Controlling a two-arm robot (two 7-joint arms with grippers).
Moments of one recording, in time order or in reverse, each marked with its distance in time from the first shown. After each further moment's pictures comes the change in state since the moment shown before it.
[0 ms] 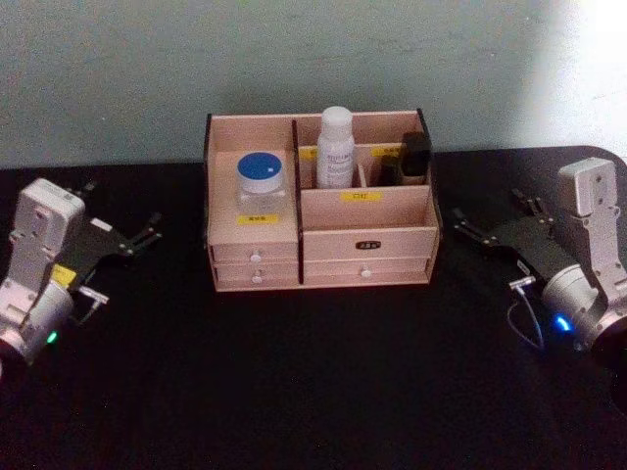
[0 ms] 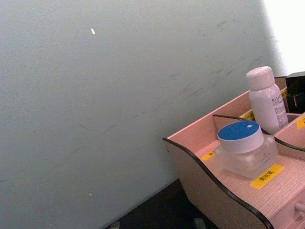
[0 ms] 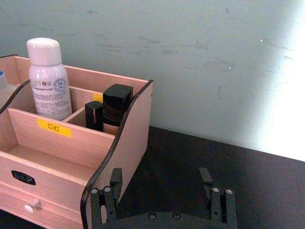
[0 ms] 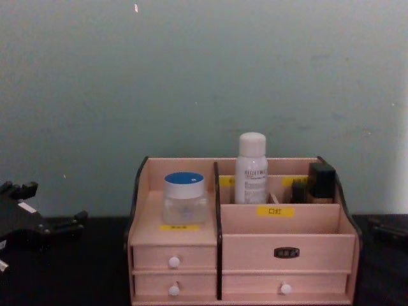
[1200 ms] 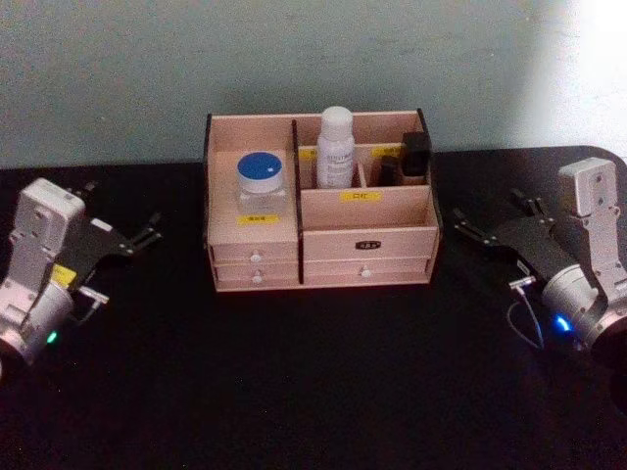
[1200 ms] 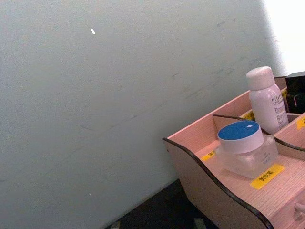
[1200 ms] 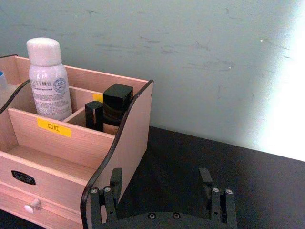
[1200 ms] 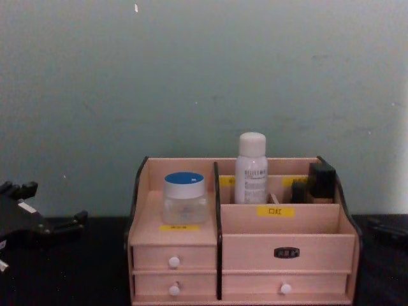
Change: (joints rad) left arm 0.000 0.000 0.000 0.000 0.000 0.000 0.000; right arm 0.000 0.000 0.000 0.000 0.000 0.000 0.000
